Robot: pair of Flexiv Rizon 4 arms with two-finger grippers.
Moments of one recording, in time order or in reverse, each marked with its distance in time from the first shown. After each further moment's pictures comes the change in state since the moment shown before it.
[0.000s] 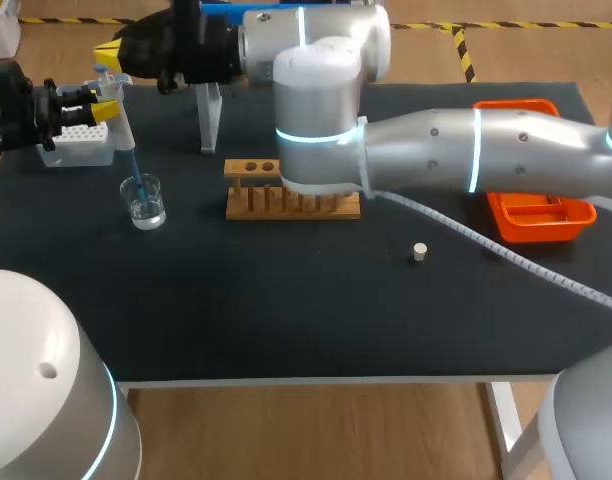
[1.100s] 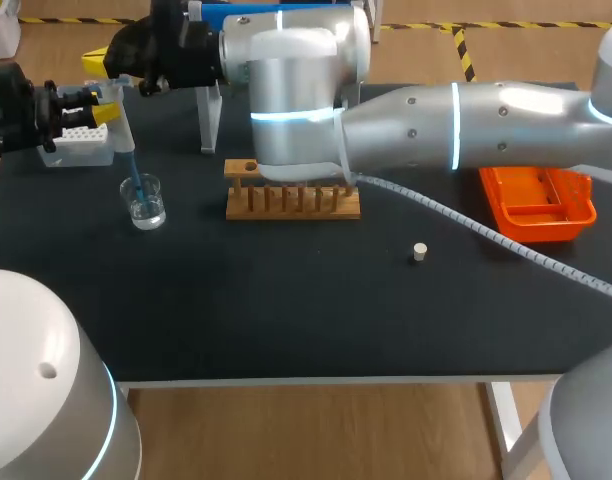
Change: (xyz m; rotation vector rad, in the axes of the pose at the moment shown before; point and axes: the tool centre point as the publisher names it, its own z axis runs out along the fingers) left arm 0.000 0.003 0.000 -0.001 0.000 0.000; right arm -0.011 -0.020 0.021 0.052 -0.031 0.063
